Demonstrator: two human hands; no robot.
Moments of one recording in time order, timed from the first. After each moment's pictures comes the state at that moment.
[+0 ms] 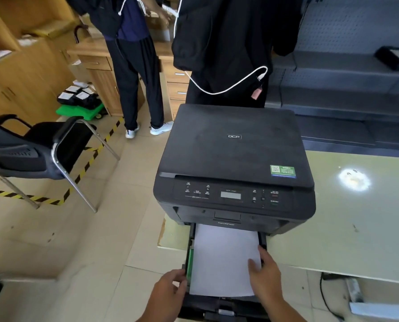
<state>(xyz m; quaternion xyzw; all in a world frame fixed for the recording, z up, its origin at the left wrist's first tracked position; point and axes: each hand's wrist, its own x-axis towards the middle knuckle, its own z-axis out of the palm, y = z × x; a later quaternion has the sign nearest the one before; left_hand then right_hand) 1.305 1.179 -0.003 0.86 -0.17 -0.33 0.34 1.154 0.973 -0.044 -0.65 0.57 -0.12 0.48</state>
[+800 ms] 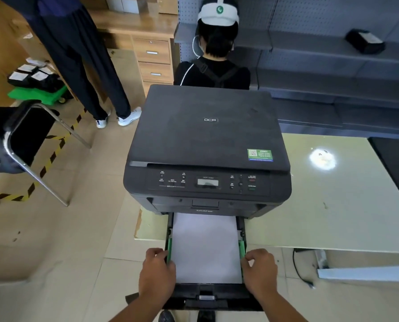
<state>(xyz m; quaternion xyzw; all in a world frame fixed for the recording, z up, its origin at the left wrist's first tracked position) 1.301 1.135 -0.020 0.92 -0.16 -0.27 0.23 1.111 0.964 -0.051 -0.75 0.59 -0.06 0.30</state>
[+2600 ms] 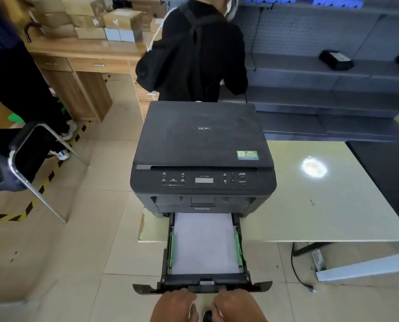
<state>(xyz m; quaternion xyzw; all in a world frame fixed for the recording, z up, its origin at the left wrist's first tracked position) 1.246 1.184 0.005 0.78 -0.55 -0.30 0.00 1.092 1.059 -0.018 -0.96 0.21 0.15 0.12</state>
